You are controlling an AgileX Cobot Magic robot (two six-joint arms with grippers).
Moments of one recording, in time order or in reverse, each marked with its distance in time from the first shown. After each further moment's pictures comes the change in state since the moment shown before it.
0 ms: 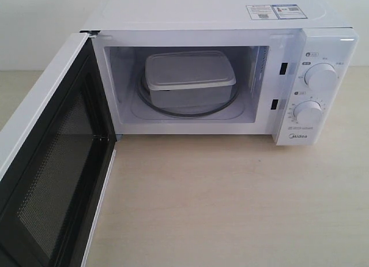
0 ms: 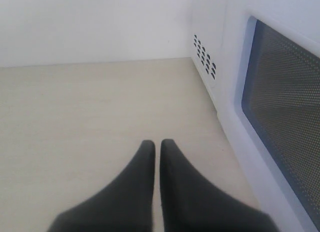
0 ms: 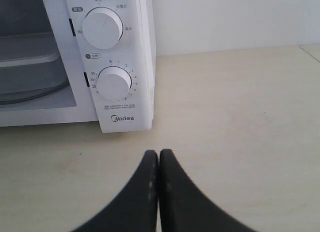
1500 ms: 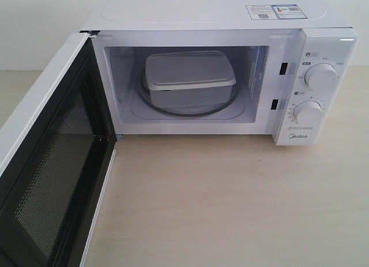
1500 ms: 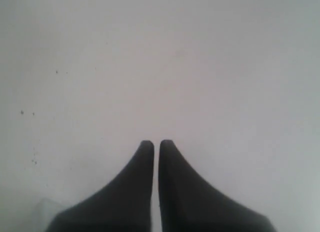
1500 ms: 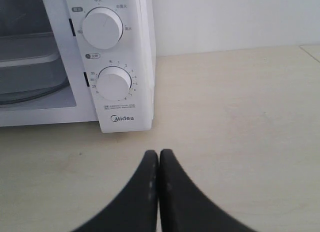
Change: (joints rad) left arm 0.000 0.053 -0.586 -0.680 -0.145 -0.079; right arm 0.000 0.000 0.000 0.000 0.000 0.000
